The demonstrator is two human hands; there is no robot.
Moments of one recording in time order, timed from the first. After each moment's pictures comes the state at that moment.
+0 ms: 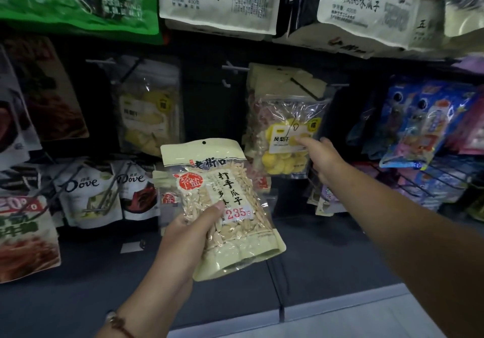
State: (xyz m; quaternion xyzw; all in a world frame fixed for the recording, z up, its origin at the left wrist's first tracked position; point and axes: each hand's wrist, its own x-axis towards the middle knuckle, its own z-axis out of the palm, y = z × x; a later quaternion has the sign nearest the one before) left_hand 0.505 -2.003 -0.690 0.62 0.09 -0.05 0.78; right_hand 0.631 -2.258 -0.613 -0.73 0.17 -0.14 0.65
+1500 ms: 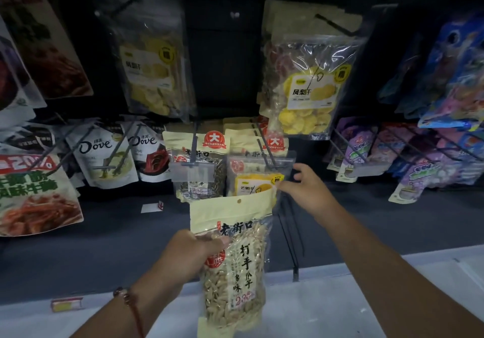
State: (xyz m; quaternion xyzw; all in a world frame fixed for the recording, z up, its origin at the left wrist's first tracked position) left_hand 0.496 -1.979 -0.778 0.76 0.16 -0.20 0.60; right_hand 0.573 -2.222 -0.739 -0.86 0.11 0.02 0.51
